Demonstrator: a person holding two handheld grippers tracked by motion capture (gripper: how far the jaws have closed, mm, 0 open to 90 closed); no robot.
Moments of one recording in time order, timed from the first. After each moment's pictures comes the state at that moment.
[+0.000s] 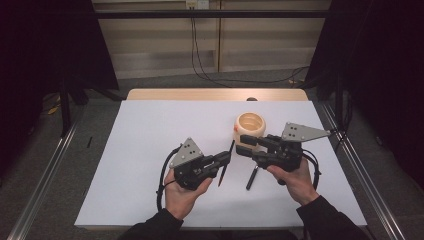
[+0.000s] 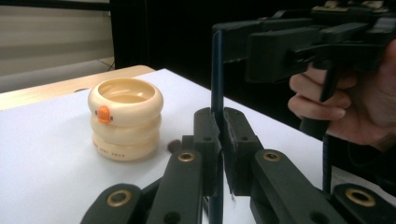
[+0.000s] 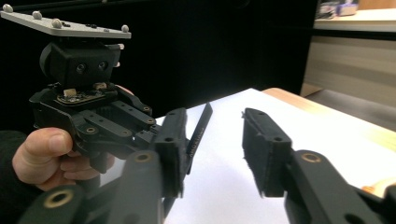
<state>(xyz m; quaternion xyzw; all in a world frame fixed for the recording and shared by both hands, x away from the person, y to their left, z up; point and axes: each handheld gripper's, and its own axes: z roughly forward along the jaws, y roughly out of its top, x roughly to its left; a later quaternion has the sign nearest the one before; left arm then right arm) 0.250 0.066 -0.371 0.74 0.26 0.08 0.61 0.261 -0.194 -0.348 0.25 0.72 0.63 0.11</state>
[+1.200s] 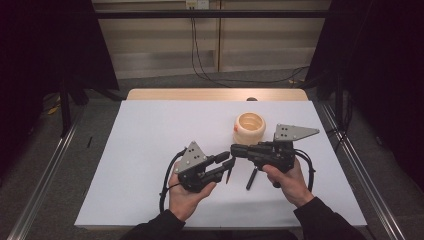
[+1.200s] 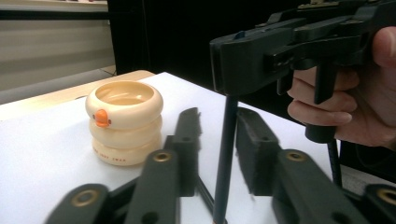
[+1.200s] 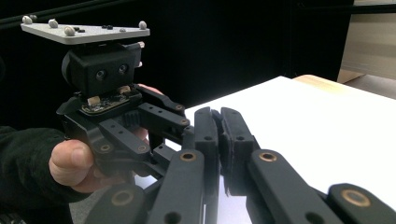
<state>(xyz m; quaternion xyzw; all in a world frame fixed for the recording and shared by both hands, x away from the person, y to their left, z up) 0.250 0.061 -0.383 0.75 0.25 0.11 0.61 0.267 -0.185 -0.358 0.24 0.73 0.64 0.05</state>
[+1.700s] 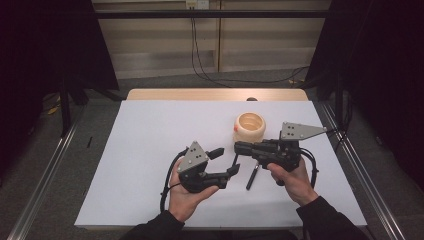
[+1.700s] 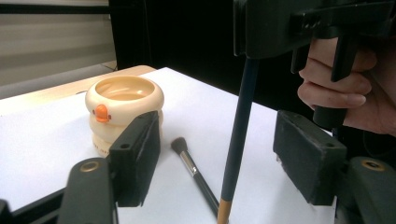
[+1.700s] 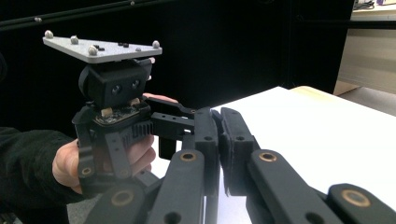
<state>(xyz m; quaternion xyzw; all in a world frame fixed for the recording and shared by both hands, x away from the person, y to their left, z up) 0.251 0.056 -0.385 0.75 0.24 0.11 0.61 0.263 -0.194 -0.348 0.23 0.73 0.65 0.07</state>
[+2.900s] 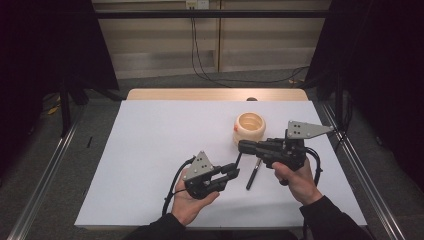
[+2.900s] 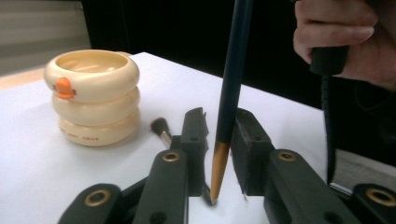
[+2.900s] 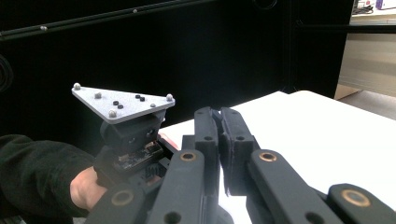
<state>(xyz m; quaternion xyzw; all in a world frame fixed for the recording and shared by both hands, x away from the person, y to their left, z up) 0.249 0.050 -0.418 0.77 0.21 0.08 0.60 0.261 -0.201 -0.344 0.23 0.72 0.65 0.06</state>
